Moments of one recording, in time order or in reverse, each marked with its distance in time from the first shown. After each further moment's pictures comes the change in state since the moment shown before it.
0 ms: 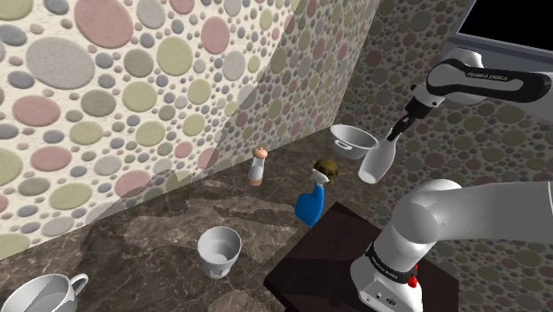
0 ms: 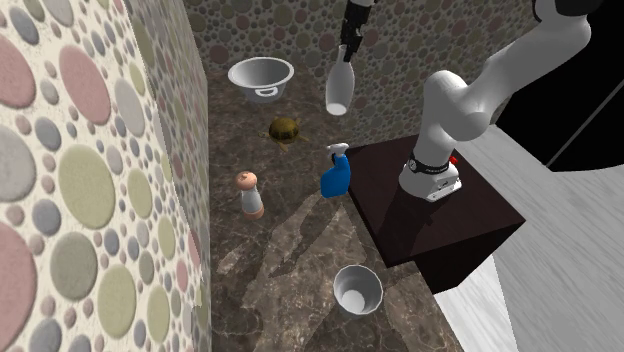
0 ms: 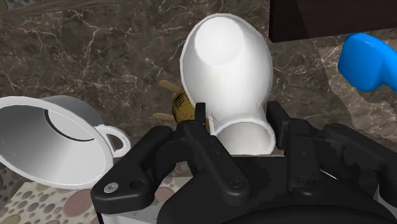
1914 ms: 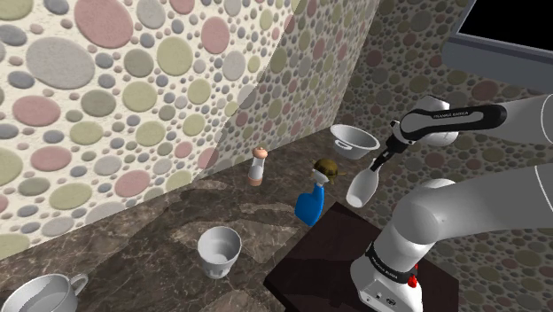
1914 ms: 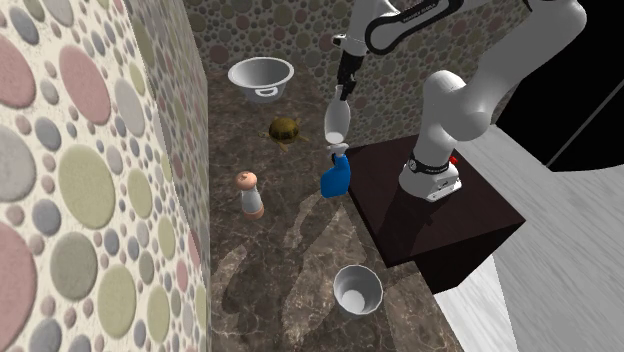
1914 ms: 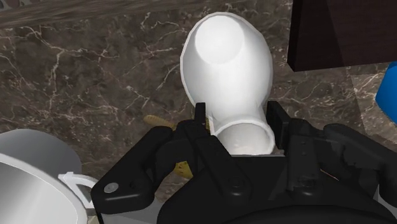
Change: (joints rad) arm 0.026 0.155 -0.252 -0.252 -0.138 0.423 -0.012
